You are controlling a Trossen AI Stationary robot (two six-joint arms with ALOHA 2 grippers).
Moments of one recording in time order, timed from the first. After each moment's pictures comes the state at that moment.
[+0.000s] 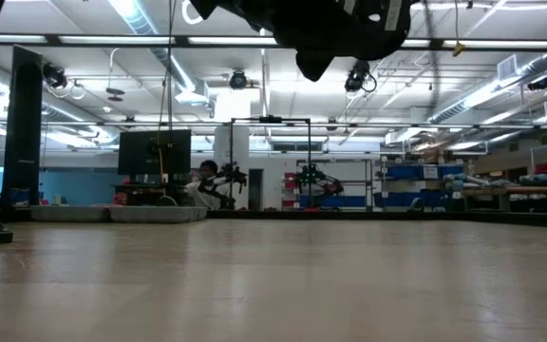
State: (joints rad) left arm -0.10 1.83 1.40 -0.15 0.24 0.11; right arm 0.25 1.00 0.76 0.01 0.08 -0.33
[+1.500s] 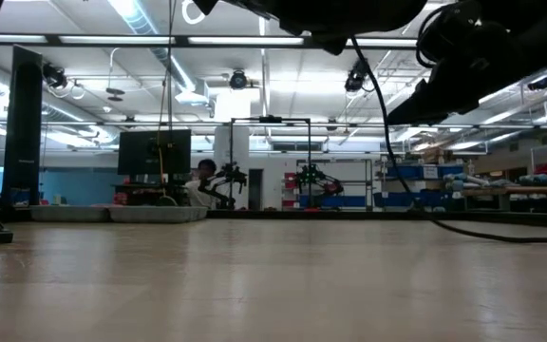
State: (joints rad) left arm -0.13 1.84 1.40 -0.08 0.29 0.37; right arm 0.09 0.98 0.38 0.18 0.16 0.06
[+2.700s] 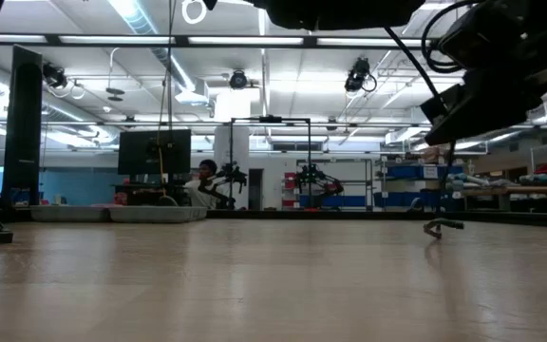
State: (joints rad) left arm -0.12 1.84 1.40 0.06 0.06 0.60; right arm 0.29 1.09 0.37 0.17 0.13 0.08
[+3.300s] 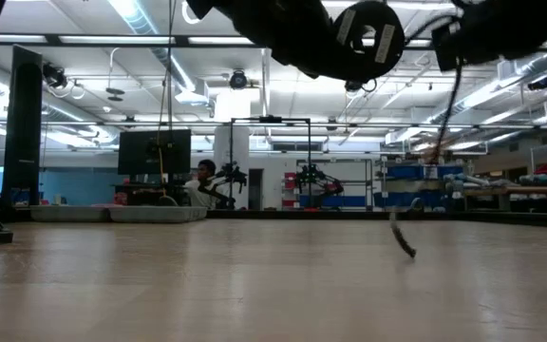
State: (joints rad) left arm -0.10 1.84 1.40 -0.21 0.10 0.36; right arm 0.44 0.93 0.44 0.14 0.23 -0.11
